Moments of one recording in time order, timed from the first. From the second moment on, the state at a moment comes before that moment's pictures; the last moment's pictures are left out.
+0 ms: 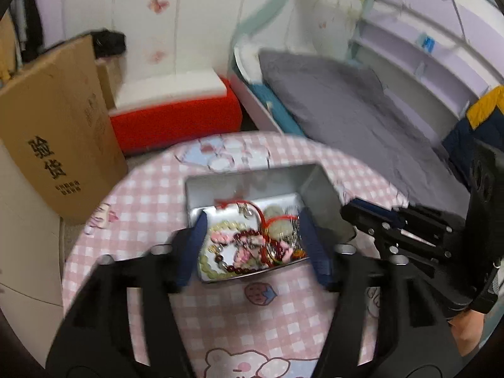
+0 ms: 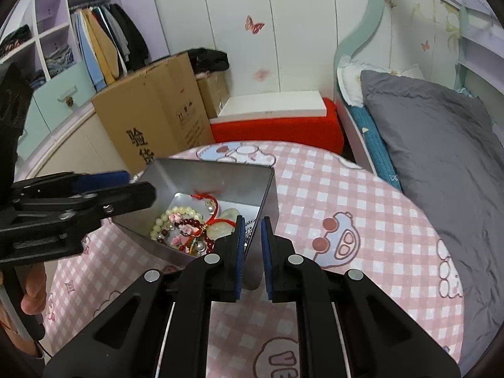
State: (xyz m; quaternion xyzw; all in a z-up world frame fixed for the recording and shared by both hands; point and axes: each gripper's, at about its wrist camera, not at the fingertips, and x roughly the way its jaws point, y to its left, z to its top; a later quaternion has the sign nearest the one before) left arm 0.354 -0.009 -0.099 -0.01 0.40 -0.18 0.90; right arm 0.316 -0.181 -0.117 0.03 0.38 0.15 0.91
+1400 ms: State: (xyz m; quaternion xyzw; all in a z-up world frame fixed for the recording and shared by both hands) left arm 0.036 0.025 0.038 0.00 0.13 -0.09 0.99; right arm 0.022 -0.172 0.039 -0.04 0.11 0.14 0.98
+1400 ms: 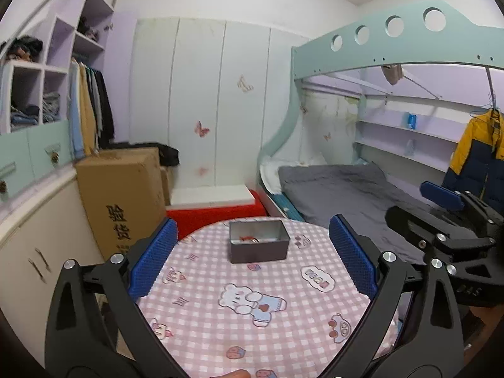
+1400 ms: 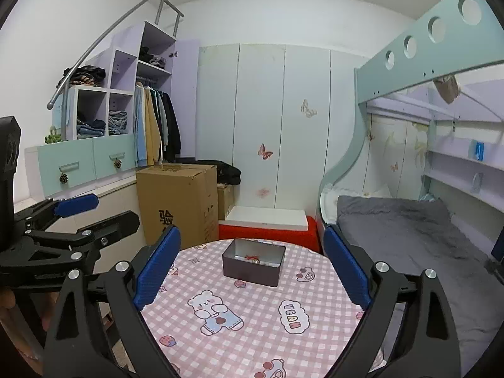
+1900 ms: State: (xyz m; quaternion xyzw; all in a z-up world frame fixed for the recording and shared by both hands) left arm 0.009 0.014 0.048 0.03 0.09 -0.05 0.99; right arm -0.002 -0.171 0.042 -0.04 0.08 0.13 0.99
